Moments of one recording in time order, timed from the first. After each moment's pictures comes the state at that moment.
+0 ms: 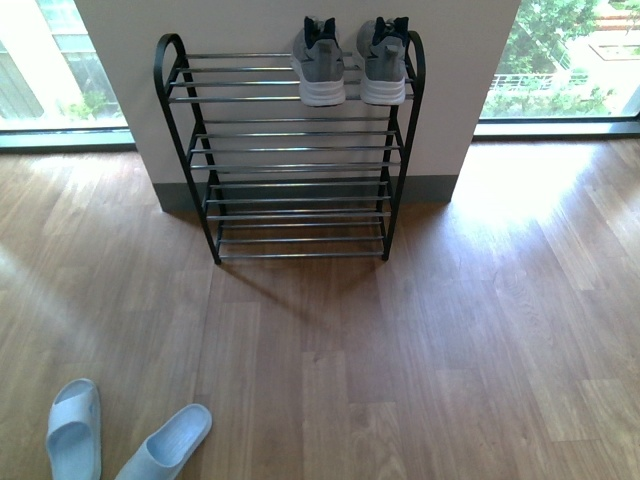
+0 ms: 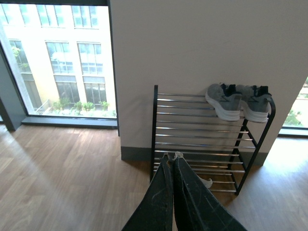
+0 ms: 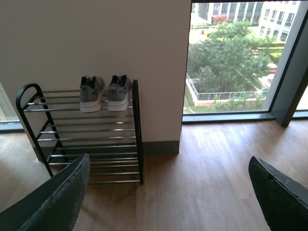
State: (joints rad) left arm 0.00 0.02 0.01 0.00 0.00 -0.01; right arm 0.00 0.00 0.02 0.00 0.00 0.00
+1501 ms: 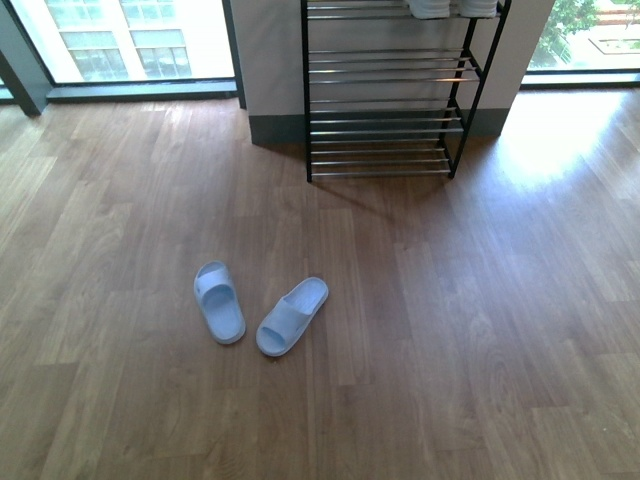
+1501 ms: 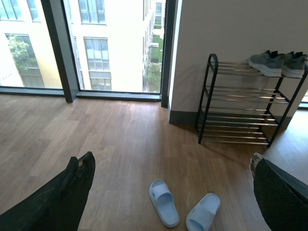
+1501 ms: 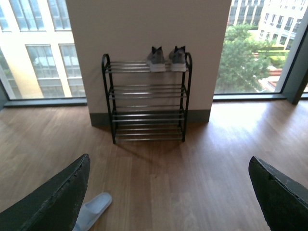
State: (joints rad) left arm 0.00 0.02 0.01 0.00 -0.01 -0.01; right arm 0.00 0.00 0.02 0.00 -0.01 0.00
